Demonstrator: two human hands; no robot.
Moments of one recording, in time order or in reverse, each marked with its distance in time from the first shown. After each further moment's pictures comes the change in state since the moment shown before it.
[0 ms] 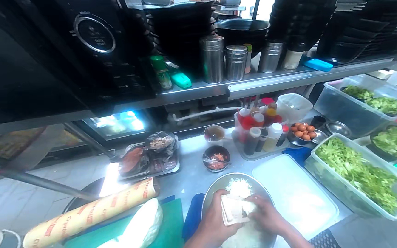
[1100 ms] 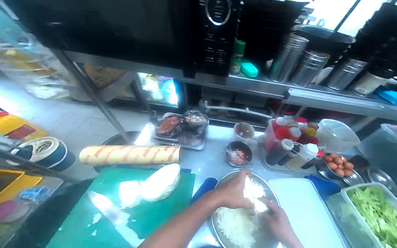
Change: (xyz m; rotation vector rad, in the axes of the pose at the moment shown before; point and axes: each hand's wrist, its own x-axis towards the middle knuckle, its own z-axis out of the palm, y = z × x) left_hand 0.050 0.005 -0.031 0.066 -0.145 -0.058; right_hand 0.022 0.003 -0.007 -0.049 0.053 -0.004
